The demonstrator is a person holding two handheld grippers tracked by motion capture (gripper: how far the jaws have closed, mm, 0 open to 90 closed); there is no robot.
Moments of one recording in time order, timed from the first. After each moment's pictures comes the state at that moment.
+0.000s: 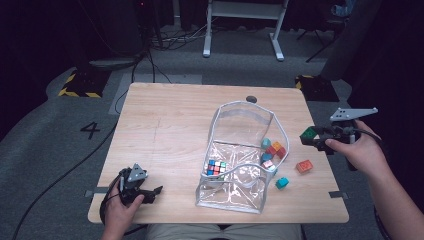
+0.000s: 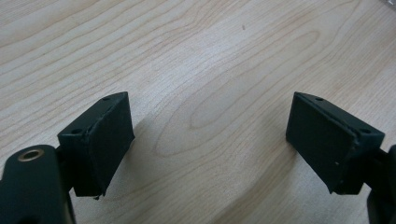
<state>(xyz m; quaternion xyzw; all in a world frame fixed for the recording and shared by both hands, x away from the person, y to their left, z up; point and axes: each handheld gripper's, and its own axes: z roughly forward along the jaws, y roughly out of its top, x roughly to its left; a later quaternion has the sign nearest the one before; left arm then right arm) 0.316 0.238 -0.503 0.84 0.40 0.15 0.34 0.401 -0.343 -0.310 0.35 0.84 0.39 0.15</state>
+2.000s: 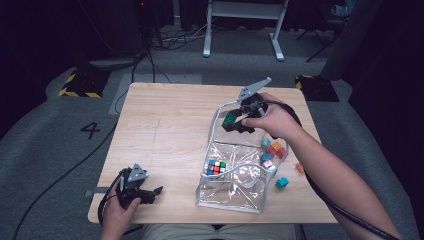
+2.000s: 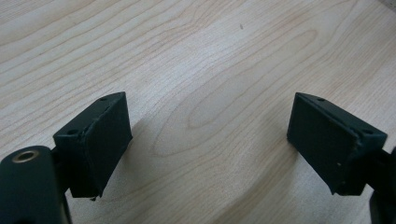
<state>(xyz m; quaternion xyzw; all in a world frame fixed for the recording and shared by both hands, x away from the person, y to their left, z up) 0.316 0.238 -0.503 0.84 0.40 0.14 0.34 0.470 -0.133 -0.306 0.16 0.91 0.37 0.06</state>
